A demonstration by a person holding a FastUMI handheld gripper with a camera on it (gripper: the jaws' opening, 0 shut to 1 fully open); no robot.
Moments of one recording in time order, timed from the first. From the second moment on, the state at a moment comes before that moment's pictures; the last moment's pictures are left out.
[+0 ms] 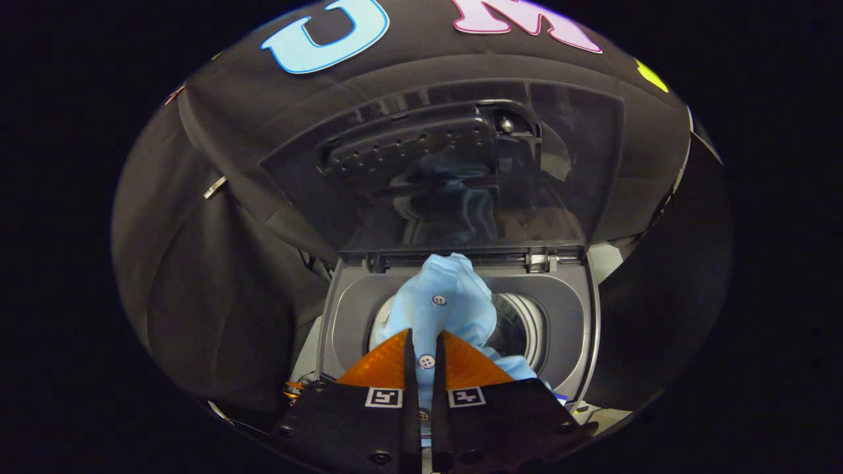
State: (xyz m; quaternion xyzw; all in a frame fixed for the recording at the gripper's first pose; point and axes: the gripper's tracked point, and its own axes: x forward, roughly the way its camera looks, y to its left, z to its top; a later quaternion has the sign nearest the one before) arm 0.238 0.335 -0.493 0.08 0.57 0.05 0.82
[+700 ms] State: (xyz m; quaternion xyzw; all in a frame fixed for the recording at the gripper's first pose) arm 0.253 0.319 -0.452 0.09 0.54 0.06 0.83
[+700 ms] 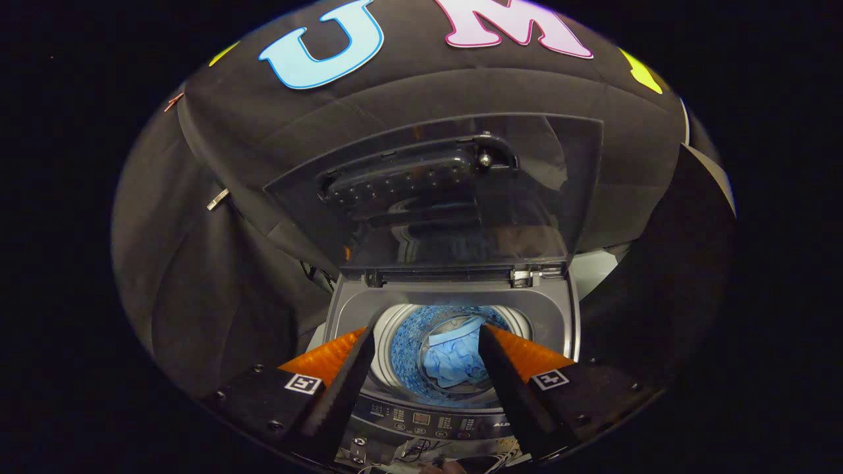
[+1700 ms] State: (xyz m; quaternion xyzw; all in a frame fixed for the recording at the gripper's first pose) arm 0.242 0.279 -0.238 0.06 0.37 0.11 0.92
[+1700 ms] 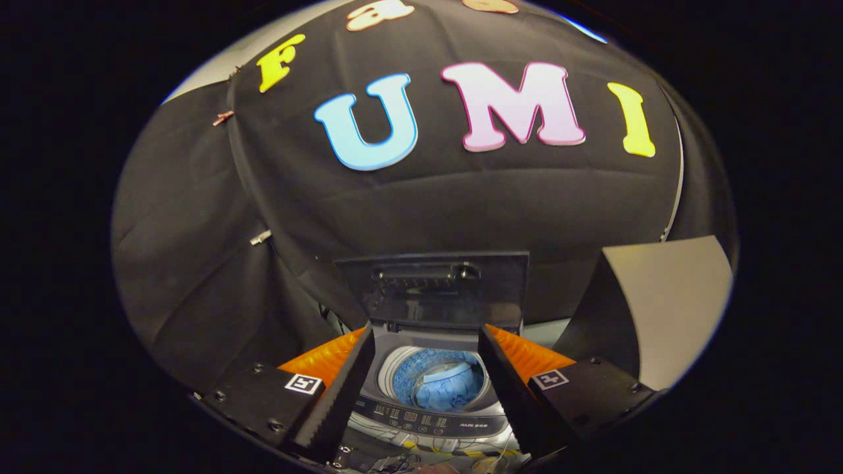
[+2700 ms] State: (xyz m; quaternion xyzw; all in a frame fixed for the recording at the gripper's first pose) arm 0.069 0.161 -0.018 -0.03 0.08 0.10 0.99
